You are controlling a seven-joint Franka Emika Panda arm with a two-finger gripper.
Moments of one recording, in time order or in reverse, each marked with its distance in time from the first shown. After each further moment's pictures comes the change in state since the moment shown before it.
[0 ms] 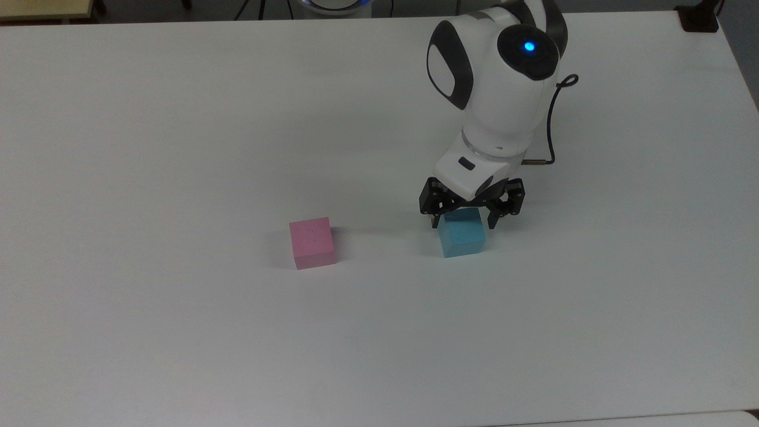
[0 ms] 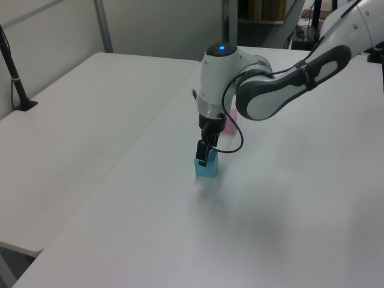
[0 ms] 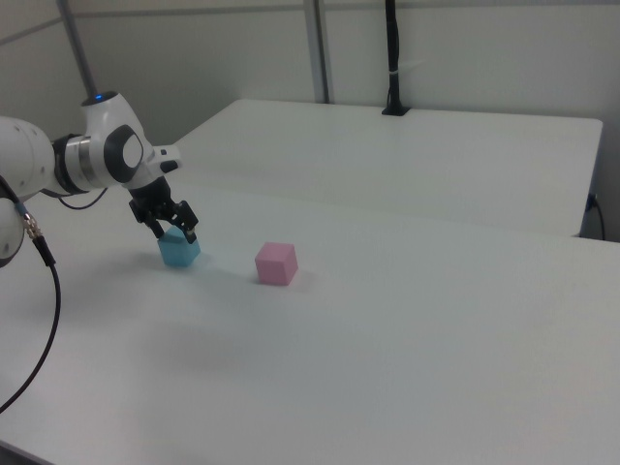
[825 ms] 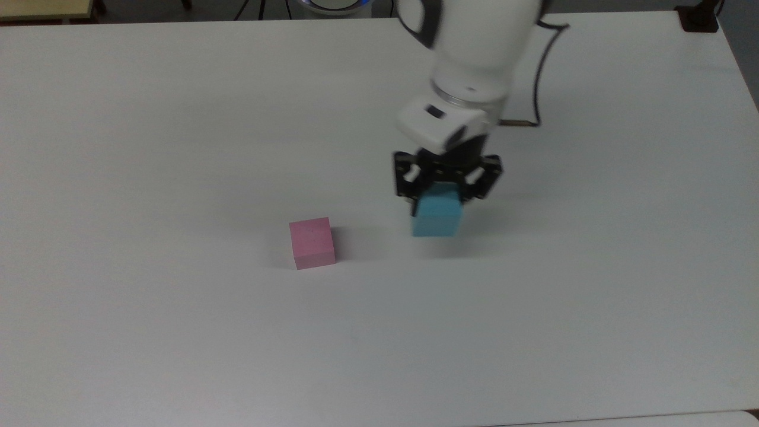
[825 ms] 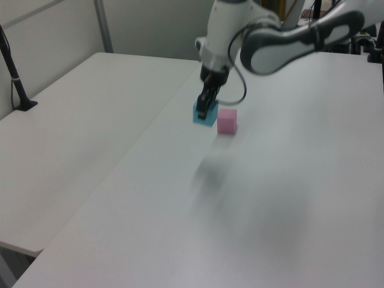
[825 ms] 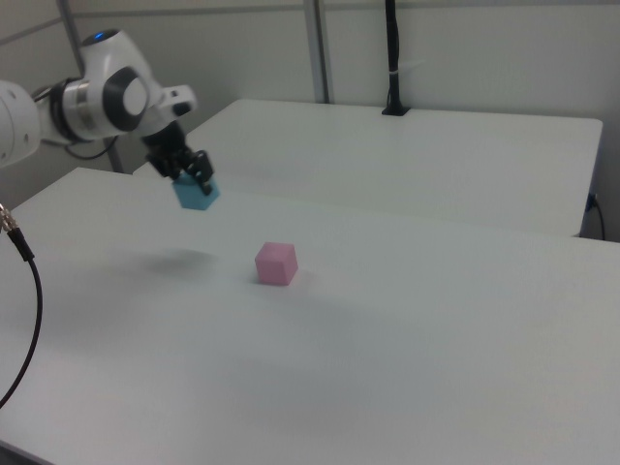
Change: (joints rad) arm -0.073 -0.167 -0.037 0.020 0.009 -0.072 -0.124
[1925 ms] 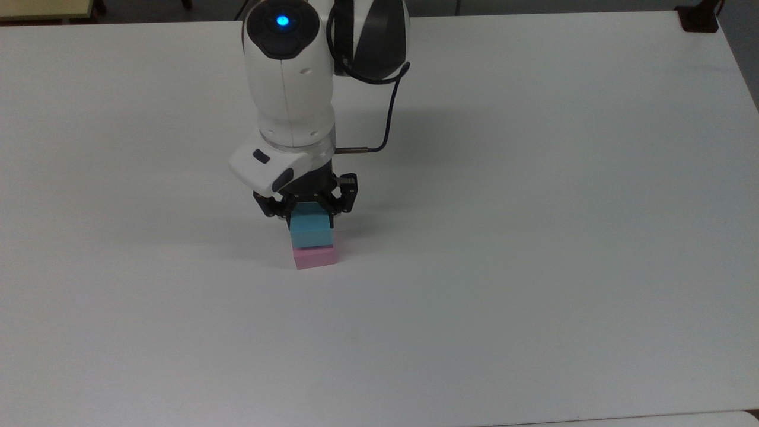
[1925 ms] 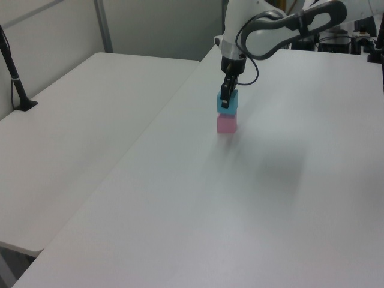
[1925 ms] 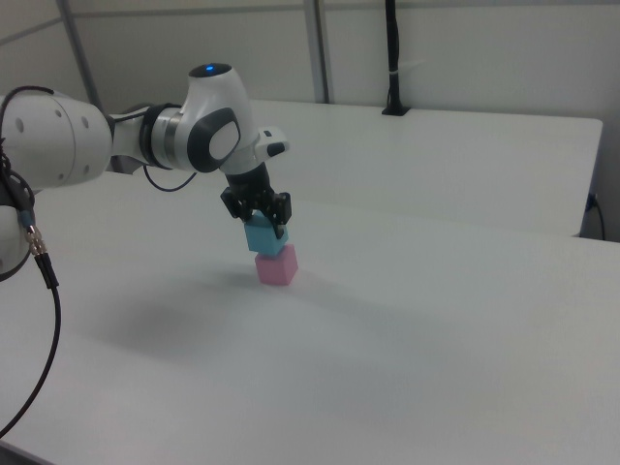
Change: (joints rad) arm -0.204 0.040 -0.045 -0.084 0.162 0.038 -0.365
